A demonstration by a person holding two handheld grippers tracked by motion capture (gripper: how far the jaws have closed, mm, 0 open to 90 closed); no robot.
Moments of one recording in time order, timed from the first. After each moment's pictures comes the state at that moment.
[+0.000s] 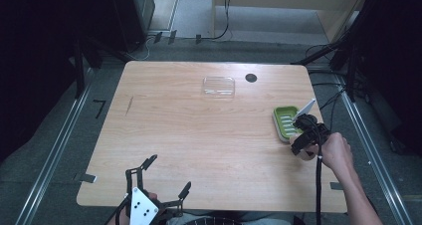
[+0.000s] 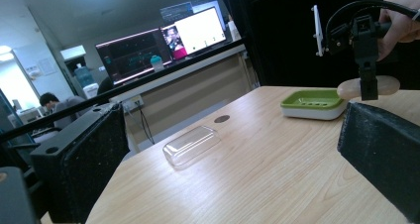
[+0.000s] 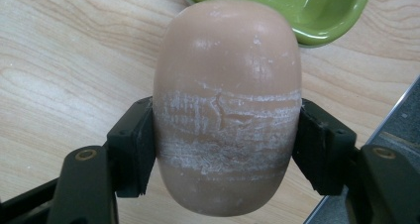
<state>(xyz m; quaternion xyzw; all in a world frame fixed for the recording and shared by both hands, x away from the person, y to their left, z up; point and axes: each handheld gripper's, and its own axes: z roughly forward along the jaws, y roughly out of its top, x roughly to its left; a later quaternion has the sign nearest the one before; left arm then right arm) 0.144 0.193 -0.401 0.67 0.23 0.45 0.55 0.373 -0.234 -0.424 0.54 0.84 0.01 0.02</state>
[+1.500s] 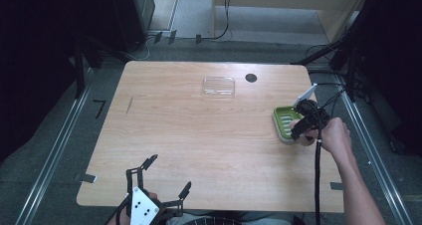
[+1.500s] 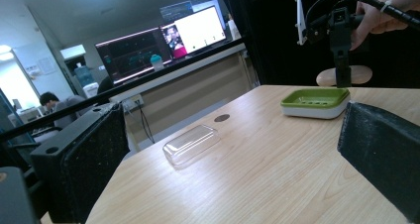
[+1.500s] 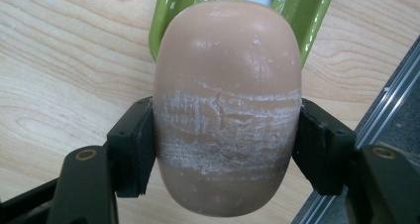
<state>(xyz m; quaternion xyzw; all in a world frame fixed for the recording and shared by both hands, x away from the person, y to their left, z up) 0.144 0.193 -0.401 0.67 0.23 0.45 0.54 0.407 -0.237 -0.404 0.54 0.84 0.03 0.03</state>
